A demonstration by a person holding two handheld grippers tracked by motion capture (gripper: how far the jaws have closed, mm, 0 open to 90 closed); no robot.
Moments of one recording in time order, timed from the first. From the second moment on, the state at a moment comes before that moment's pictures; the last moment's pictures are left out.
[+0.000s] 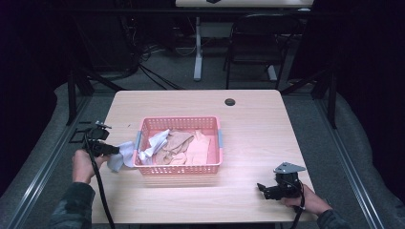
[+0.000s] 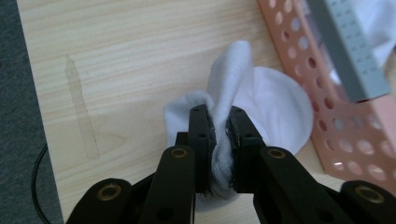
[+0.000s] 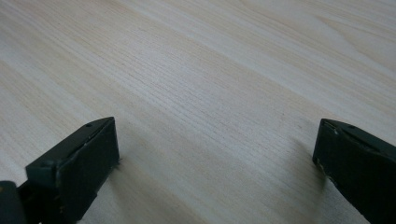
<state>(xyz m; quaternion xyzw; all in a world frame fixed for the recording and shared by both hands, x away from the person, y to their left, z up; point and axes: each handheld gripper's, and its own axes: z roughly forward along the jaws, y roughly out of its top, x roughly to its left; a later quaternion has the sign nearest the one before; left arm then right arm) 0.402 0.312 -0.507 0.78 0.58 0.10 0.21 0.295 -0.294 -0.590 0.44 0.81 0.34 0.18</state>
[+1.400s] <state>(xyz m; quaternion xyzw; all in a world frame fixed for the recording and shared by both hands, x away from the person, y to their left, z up) 0.394 0.283 -0.445 0.78 0.53 0.15 0.31 0.295 -0.294 -0.590 0.44 0.81 0.34 0.18</state>
